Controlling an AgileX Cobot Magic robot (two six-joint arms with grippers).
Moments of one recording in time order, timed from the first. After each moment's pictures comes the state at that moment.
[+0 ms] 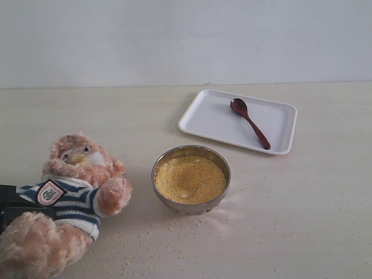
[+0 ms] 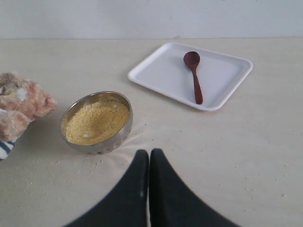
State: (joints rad) left arm 0.31 1.47 -0.36 -1.35 0.89 1.29; right arm 0.28 0.22 -0.42 0.29 0.69 -0.07
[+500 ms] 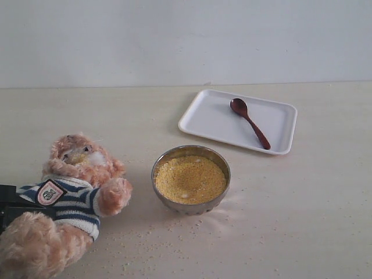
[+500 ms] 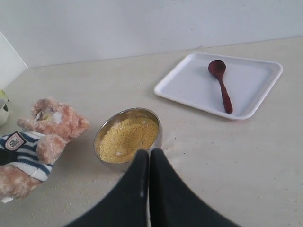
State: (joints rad) left arm 0.31 1.47 -0.36 -1.35 0.89 1.29; right arm 0.28 0.22 -0.42 0.42 0.64 -0.06
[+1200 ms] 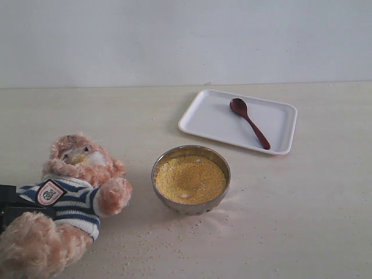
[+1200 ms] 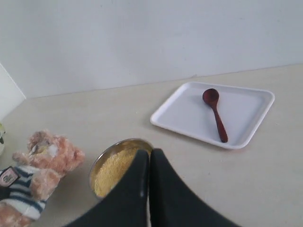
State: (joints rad) left arm 0.31 1.47 -0.36 -1.35 0.89 1.29; right arm 0.28 0.22 -0.38 0.42 0.48 -0.05
